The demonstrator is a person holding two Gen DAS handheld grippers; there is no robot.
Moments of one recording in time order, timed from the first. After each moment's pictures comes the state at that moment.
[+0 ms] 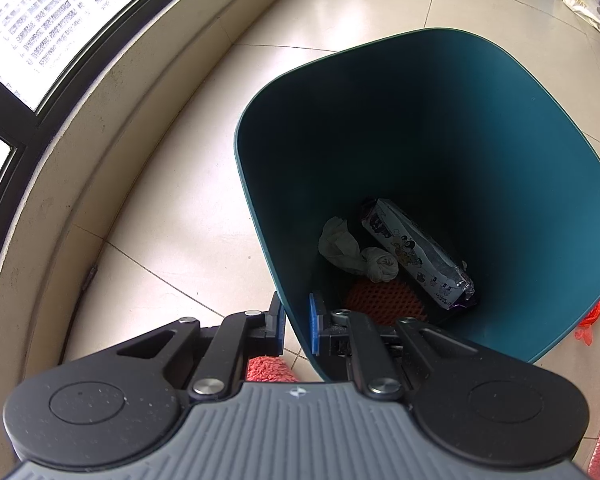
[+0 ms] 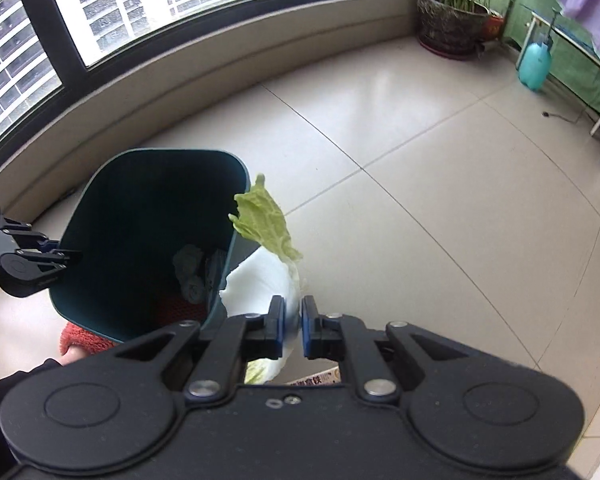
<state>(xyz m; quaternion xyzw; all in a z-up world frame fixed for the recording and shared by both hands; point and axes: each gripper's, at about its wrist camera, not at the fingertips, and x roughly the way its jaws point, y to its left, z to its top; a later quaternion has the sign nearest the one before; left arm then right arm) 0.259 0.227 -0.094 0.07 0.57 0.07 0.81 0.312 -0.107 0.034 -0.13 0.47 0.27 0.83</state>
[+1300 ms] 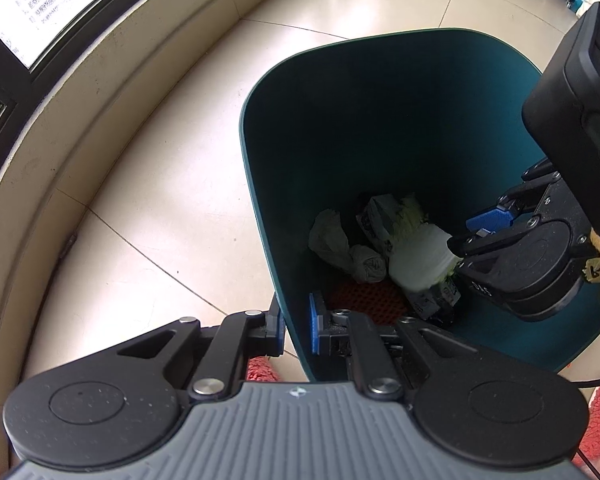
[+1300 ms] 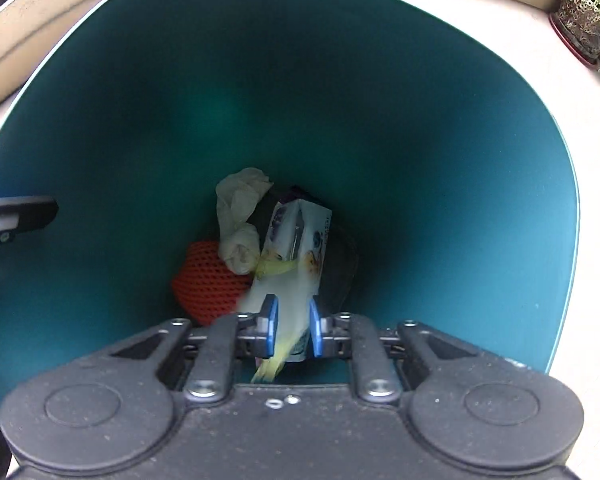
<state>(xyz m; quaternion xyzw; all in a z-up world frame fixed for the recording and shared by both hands) 0.269 0.247 -0.104 0.02 0.59 0.08 0.80 0.320 0.054 -0.139 -0.28 0.57 0.30 0.71</state>
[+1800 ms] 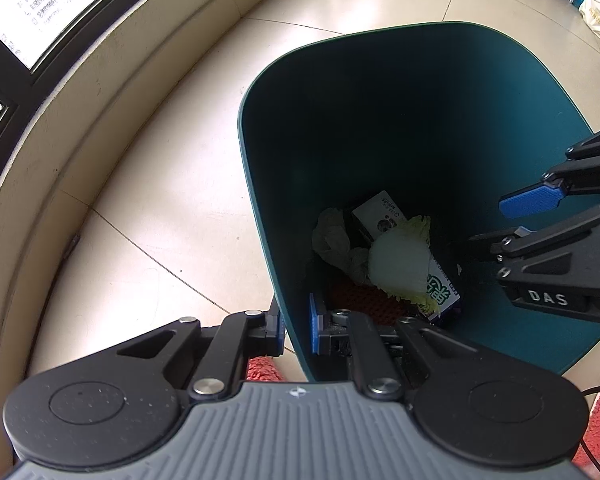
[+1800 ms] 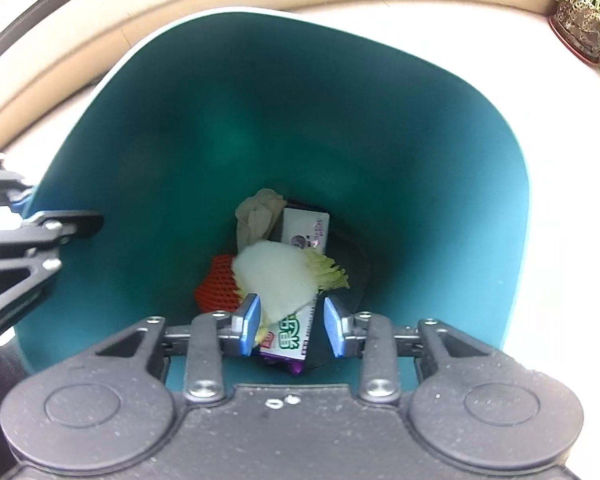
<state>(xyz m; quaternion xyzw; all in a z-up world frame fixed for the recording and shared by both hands) 0.271 0.241 -0.105 0.03 0.59 0.08 0.80 0.325 0.025 -0.094 -0.24 0.55 0.33 0.73</state>
